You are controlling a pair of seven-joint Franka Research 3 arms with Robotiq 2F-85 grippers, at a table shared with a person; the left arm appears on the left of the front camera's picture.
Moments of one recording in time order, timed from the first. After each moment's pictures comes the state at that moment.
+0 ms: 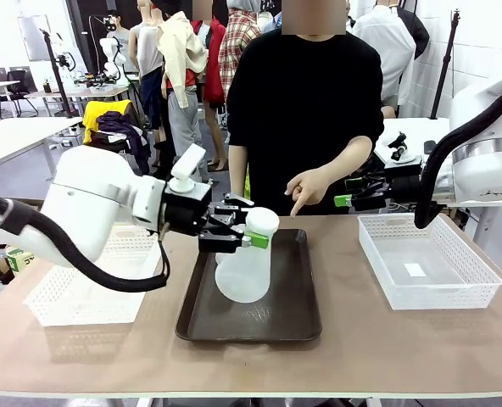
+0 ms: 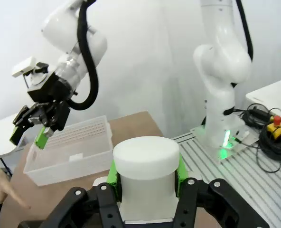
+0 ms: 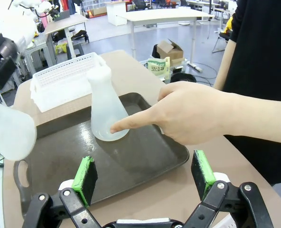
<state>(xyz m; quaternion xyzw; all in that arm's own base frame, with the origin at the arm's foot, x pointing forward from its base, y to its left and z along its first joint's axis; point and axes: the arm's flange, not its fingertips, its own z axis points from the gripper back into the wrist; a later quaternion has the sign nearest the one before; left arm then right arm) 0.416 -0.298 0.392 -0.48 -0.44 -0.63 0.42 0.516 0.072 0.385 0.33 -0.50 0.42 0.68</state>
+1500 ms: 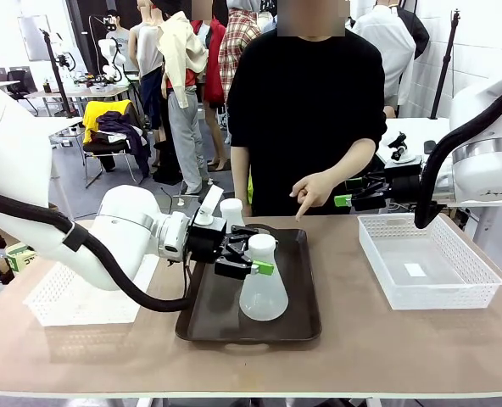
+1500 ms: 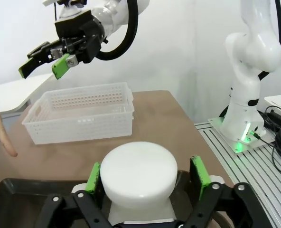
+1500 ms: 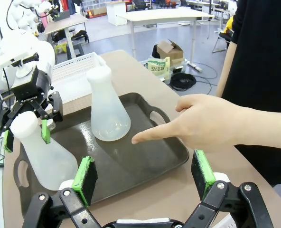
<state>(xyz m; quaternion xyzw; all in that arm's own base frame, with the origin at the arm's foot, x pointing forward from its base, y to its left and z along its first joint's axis) 0.459 -0.307 0.304 -0.49 -0.42 -0.58 0.50 0.516 0.072 0.385 0.33 -0.50 0.42 0.68</state>
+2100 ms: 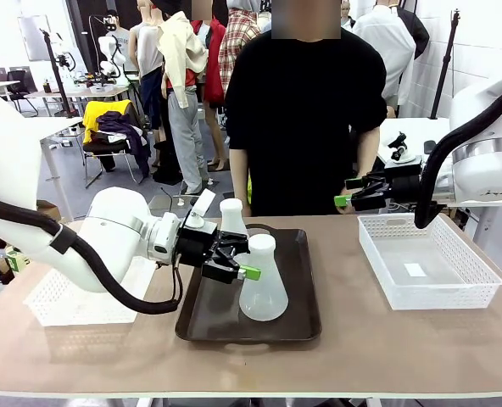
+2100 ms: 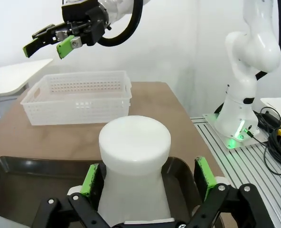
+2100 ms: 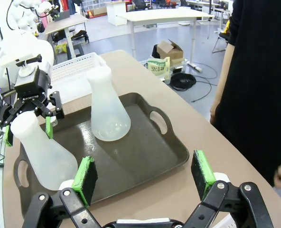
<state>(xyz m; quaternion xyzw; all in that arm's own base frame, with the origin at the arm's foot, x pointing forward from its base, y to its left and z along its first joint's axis) 0.456 -0.288 0.299 -0.50 -0.40 -0.56 0.53 0.516 0.072 0.385 0.33 -0.50 0.42 0.68</state>
